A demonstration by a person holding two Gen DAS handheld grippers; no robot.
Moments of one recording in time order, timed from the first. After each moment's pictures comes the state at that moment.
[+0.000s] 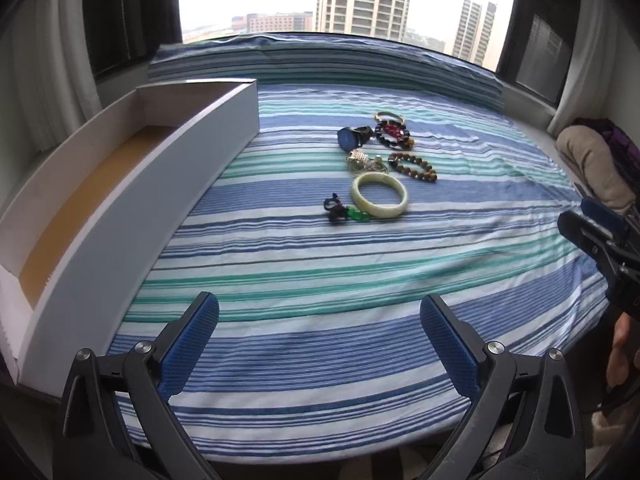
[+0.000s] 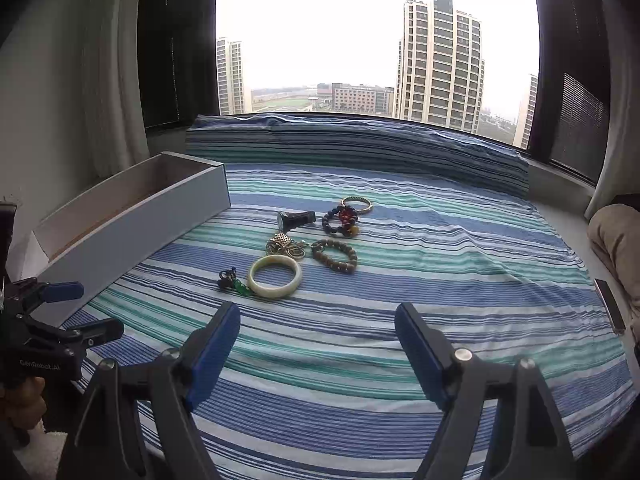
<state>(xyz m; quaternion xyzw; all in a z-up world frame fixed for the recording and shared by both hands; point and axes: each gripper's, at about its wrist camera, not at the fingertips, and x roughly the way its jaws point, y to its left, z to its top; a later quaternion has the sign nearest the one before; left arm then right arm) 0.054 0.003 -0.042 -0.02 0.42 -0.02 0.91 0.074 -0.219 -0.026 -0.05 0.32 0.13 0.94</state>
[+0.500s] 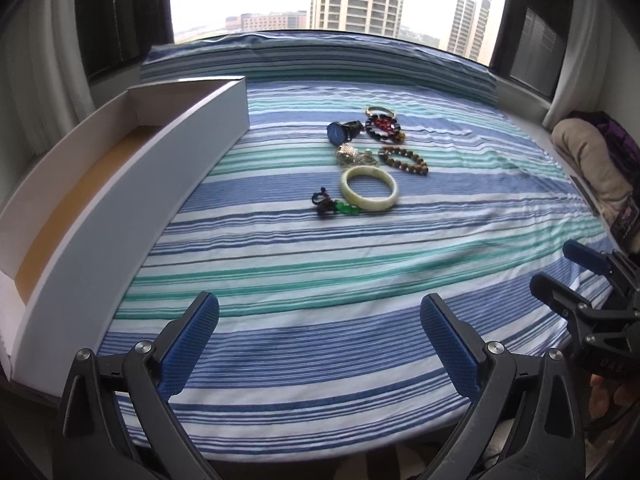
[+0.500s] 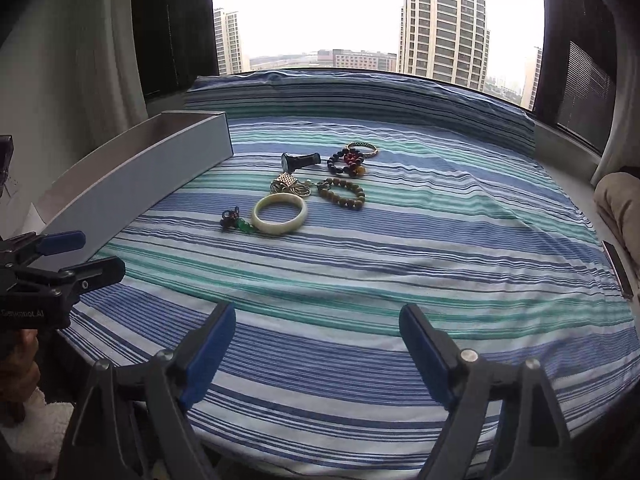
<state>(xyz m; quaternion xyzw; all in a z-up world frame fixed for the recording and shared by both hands) 0.055 -0.003 -0.049 -0.02 0.43 -0.02 0.90 0.052 -0.218 -0.063 -0.05 0.38 0.14 0.91</state>
